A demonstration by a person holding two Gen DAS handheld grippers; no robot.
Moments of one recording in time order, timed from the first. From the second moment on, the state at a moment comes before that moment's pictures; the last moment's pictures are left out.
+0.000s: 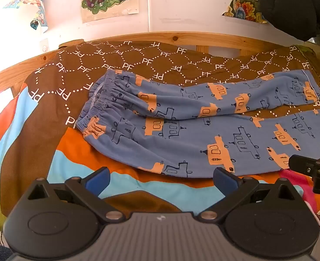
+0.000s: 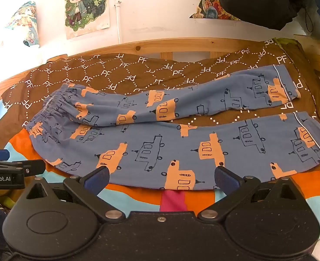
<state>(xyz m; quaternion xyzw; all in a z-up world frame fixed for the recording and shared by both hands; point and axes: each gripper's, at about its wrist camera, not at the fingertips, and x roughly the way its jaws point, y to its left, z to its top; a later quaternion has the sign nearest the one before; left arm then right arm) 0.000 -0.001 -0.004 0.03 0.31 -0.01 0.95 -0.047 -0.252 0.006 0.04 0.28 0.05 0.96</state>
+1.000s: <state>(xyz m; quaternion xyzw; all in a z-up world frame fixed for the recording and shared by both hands) 0.002 0.003 -0.005 0.03 0.32 -0.01 0.95 -0.047 -0.252 0.003 0.05 0.28 0.05 0.96</state>
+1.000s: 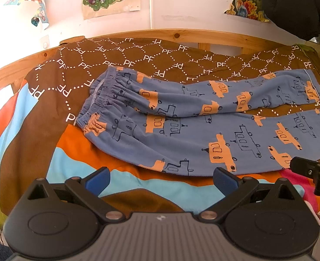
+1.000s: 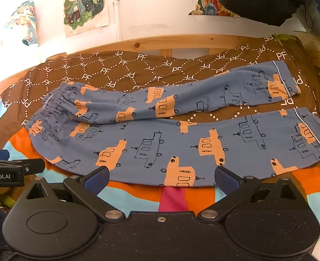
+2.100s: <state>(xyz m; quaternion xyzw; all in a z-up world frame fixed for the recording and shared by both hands) 0.316 0.009 0.056 0.26 0.33 -0.19 0.89 0.273 -0.278 0.092 -0.25 0.40 0.31 0.82</state>
